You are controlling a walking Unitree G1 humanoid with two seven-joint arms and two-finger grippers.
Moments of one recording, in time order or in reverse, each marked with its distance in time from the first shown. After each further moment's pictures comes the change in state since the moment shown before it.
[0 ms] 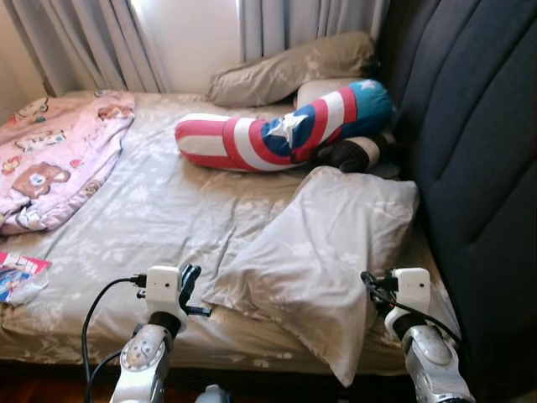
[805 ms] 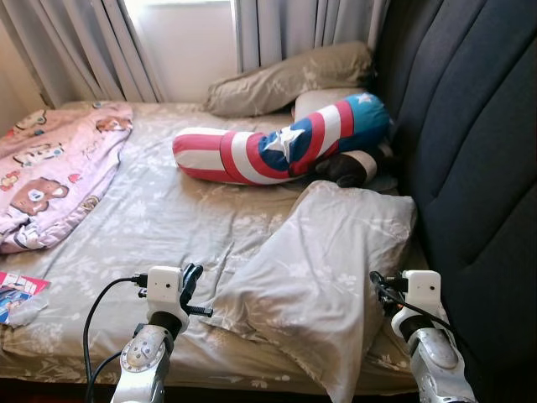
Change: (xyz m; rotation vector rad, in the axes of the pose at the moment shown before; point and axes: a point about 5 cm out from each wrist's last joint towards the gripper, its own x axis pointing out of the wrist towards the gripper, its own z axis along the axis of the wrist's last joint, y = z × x) left arm 0.000 -0.002 0.001 0.003 -0.024 -0.024; right arm -0.004 -0.011 0.000 0.033 -0.025 -0.072
